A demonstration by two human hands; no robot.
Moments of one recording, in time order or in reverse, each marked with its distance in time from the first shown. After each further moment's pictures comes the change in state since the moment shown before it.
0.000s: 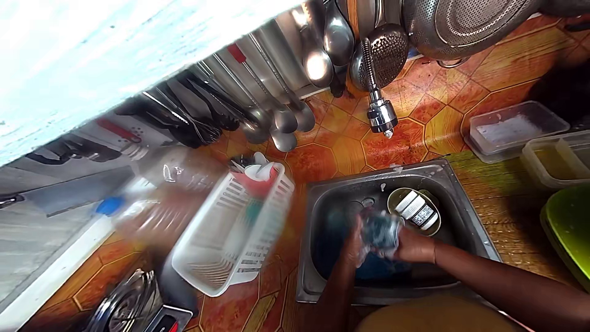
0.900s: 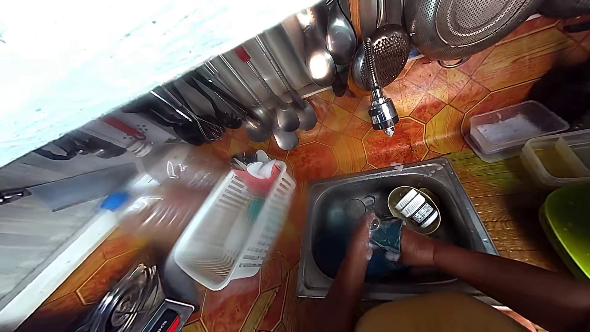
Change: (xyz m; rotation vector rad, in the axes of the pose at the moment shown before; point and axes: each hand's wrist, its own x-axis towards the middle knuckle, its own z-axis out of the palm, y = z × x) left_hand 0.007 0.009 0.030 0.062 0.391 -0.204; right_hand -0.003 0.013 0.002 -0.515 -0.190 -0.013
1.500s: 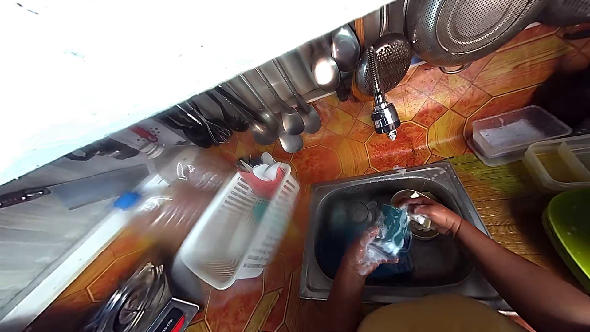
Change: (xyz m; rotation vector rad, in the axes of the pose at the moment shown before) left_hand -0.040 0.003 -0.025 -0.319 -0.464 -0.062; right_hand -0.006 0.042 -0.055 0.932 0.384 0.146
